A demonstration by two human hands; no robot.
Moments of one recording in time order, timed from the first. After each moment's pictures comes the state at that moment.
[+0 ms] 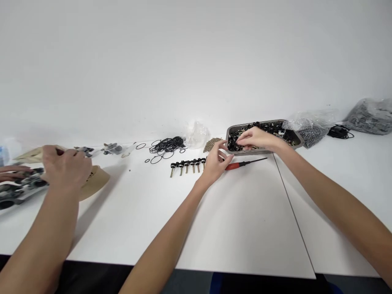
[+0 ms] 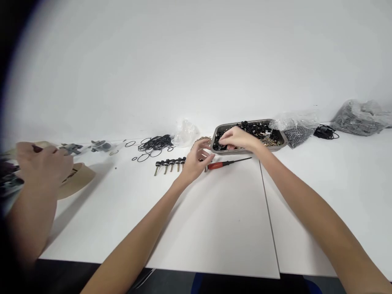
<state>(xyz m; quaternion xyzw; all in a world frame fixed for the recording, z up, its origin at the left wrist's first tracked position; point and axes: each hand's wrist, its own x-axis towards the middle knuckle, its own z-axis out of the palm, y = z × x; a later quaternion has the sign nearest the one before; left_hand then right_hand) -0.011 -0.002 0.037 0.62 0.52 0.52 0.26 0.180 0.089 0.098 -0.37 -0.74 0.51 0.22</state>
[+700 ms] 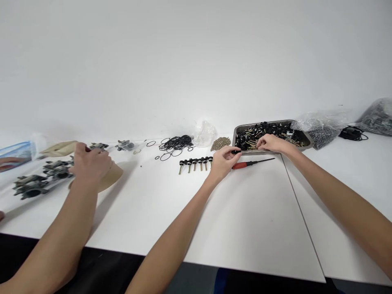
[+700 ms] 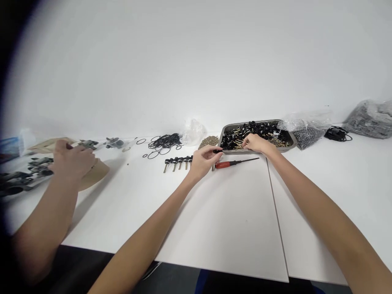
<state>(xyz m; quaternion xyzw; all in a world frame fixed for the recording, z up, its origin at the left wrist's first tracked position) -0.007 -0.005 0.039 0.59 0.52 0.55 0.27 0.201 0.133 0.054 -0.47 -0.83 0.29 0.10</state>
